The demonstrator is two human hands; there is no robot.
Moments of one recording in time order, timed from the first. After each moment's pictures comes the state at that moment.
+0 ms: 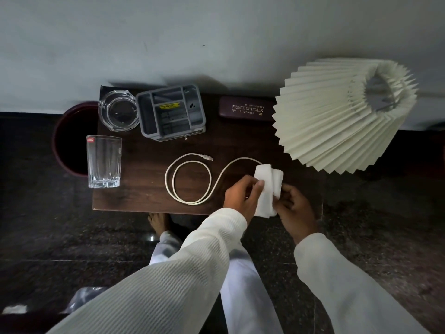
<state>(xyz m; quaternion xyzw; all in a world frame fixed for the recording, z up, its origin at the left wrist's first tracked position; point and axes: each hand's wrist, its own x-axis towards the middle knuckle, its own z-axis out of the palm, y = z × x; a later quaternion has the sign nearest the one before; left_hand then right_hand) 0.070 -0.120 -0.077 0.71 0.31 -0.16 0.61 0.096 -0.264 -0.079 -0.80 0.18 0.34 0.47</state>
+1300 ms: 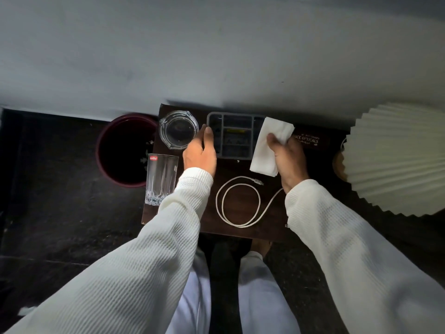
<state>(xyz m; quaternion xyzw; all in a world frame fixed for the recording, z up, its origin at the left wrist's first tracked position) 0.124 0.112 -0.056 0.68 0.50 -0.02 0.54 0.199 -0.042 -0.049 -0.77 0.18 0.27 0.56</state>
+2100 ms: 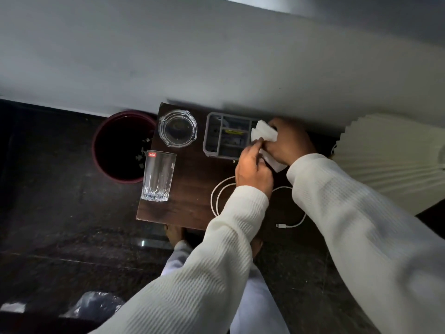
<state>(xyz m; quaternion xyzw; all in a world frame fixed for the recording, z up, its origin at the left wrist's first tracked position) 0.134 0.008 0.001 0.64 0.42 -0.02 0.64 0.240 -0.034 -0.003 -0.94 -0.16 0.26 0.13</state>
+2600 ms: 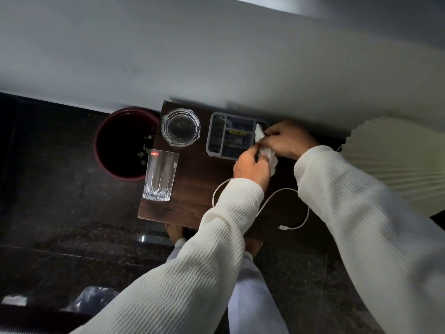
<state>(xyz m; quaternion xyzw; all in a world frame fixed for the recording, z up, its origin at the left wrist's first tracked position) 0.145 0.027 -0.010 0.60 0.45 -0.11 0.66 0.256 -0.020 -0.003 -0.89 -0.12 0.41 0.15</state>
